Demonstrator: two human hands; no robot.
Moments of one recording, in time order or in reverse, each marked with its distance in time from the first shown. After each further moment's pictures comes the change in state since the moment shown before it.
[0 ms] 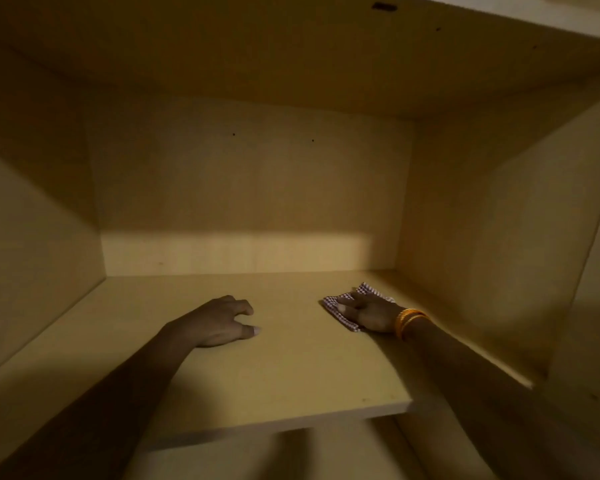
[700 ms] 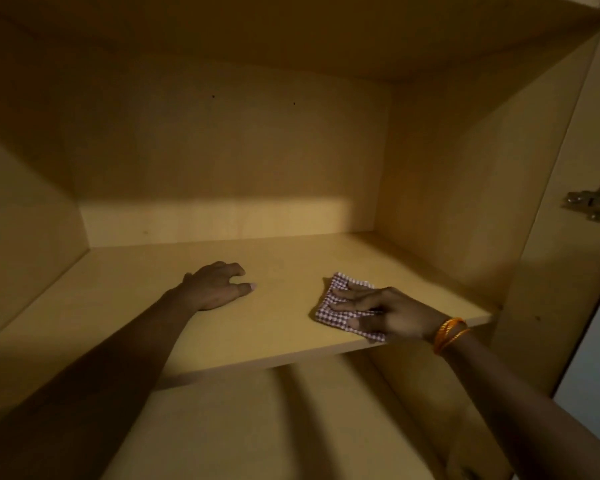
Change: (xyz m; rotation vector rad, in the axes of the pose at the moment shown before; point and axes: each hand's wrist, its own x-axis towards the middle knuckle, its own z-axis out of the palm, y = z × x) left_hand -0.010 -0.005 0.010 0.034 0.032 -0.036; right_hand -0.133 -0.007 0.032 0.356 0.060 -0.400
